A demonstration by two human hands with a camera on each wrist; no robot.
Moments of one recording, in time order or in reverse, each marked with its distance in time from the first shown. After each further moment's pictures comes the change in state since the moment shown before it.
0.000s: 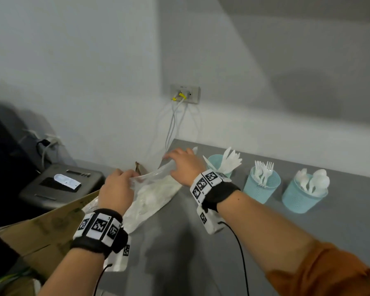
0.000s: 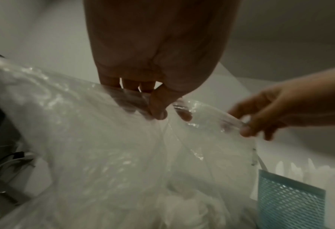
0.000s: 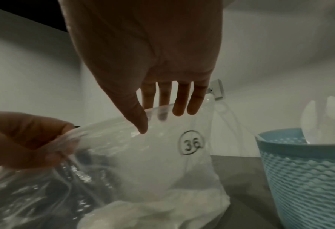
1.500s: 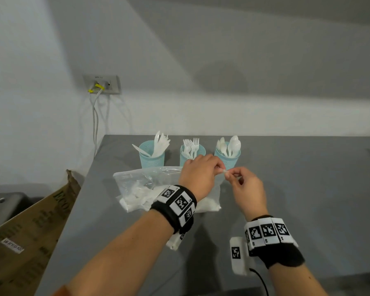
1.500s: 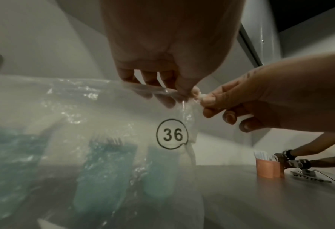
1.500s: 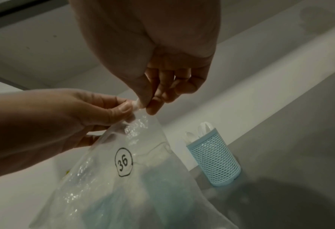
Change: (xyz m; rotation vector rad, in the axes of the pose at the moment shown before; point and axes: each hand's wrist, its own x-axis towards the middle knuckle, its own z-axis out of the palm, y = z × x) left_hand -0.101 0.286 0.096 -0.268 -0.297 0.853; right_hand -0.272 0.136 -0.030 0.367 0.746 0.765
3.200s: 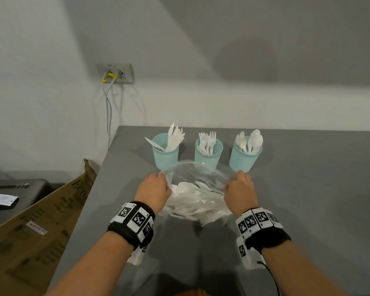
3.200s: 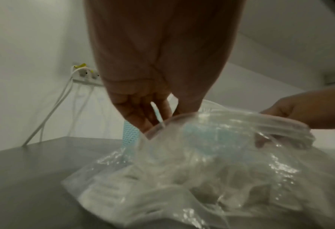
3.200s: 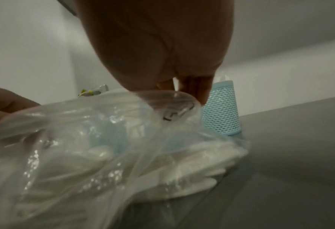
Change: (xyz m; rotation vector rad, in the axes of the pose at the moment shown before) left_hand -0.066 -0.123 -0.011 0.272 -0.166 -0.539; right_hand 0.023 0.030 0.080 -0.671 -0.265 -0.156
